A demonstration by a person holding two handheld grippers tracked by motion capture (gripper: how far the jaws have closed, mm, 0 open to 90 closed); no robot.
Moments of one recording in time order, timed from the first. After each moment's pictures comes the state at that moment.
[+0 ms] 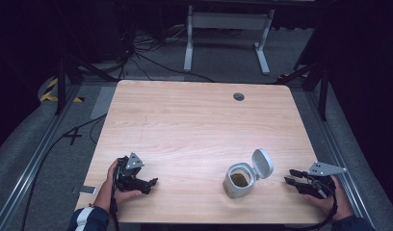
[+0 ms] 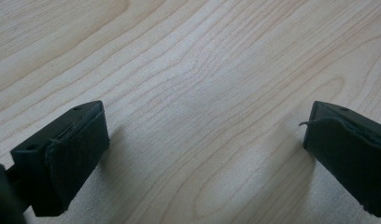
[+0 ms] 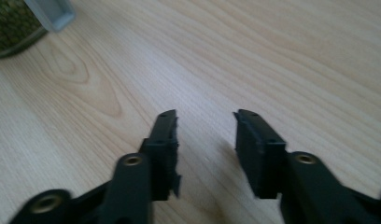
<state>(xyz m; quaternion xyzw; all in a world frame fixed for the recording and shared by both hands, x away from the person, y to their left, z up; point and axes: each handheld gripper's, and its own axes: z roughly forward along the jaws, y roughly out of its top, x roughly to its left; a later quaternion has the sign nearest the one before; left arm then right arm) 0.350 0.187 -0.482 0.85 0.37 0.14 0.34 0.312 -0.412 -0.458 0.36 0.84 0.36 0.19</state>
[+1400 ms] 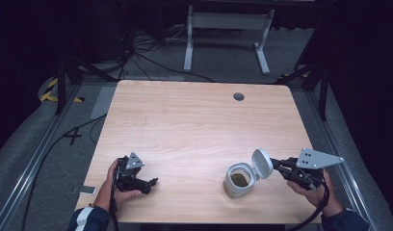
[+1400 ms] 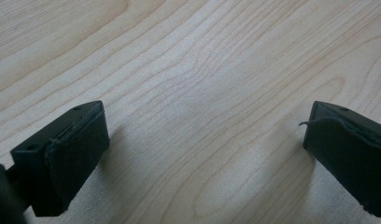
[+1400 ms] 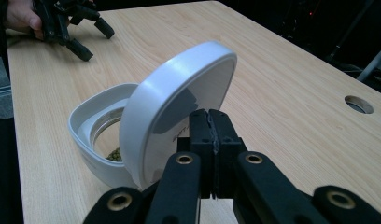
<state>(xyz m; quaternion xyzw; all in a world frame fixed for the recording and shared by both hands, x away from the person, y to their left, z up) 0.350 0.187 -0.482 0.85 0.37 0.14 0.34 0.305 -0.319 -0.361 0.21 0.83 0.47 0.21</state>
